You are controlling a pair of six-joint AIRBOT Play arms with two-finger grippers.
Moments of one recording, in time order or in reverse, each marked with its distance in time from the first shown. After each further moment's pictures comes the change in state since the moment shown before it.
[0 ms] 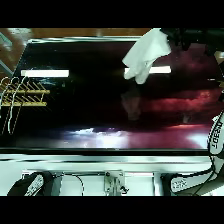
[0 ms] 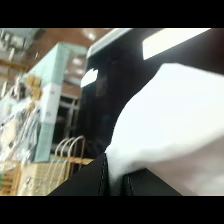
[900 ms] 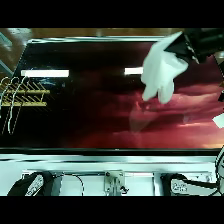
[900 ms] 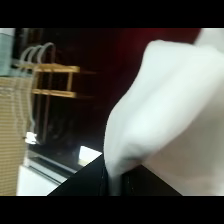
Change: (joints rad) left arm 0.000 0.018 0.000 0.000 0.025 0.007; right arm 0.019 0.228 0.022 -0.198 0.492 0.143
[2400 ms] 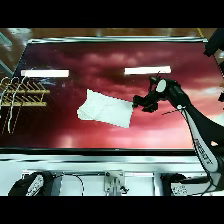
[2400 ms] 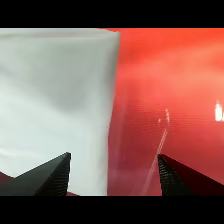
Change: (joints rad) left arm 0.000 0.026 0.000 0.000 0.056 -0.030; right arm 0.351 -0.141 -0.831 -0.409 -0.564 -0.016
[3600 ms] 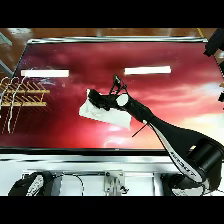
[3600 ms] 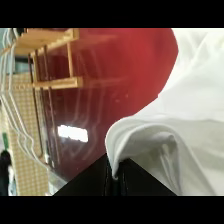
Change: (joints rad) left arm -0.006 0.014 0.000 -0.008 0.010 0.000; right arm 0.459 -0.050 0.028 0.690 -0.684 -0.085
